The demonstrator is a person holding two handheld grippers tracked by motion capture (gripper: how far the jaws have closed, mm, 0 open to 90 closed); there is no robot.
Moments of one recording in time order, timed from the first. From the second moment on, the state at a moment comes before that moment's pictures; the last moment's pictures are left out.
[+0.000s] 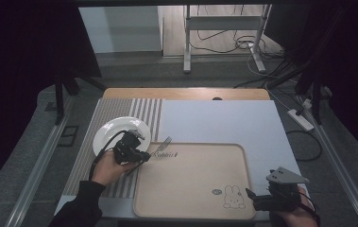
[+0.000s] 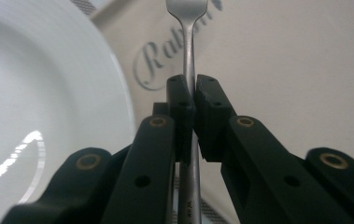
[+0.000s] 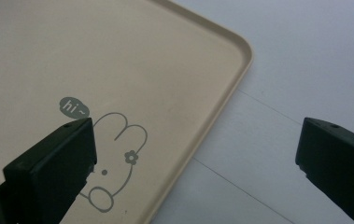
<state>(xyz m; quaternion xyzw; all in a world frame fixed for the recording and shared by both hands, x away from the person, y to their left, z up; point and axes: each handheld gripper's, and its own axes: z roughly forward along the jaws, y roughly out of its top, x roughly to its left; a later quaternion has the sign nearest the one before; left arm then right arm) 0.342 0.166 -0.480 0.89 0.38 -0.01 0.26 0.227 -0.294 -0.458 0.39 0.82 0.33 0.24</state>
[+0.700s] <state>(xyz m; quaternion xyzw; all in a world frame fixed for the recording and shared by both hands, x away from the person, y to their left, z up) 0.301 0.116 -0.497 0.90 0.36 -0.02 0.24 0.226 -0.294 -0.458 0.39 0.83 0.33 0.24</state>
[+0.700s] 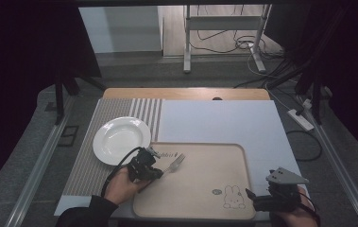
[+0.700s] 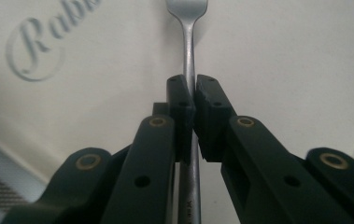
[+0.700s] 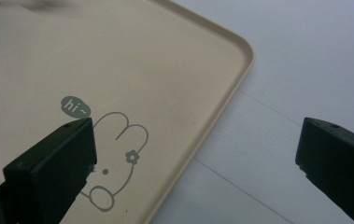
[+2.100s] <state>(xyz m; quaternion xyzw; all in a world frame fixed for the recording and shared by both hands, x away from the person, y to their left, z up) 0.319 0.113 -0.508 0.91 0.35 0.00 0.22 0.227 -0.294 -0.458 0.39 0.83 0.33 0.24</state>
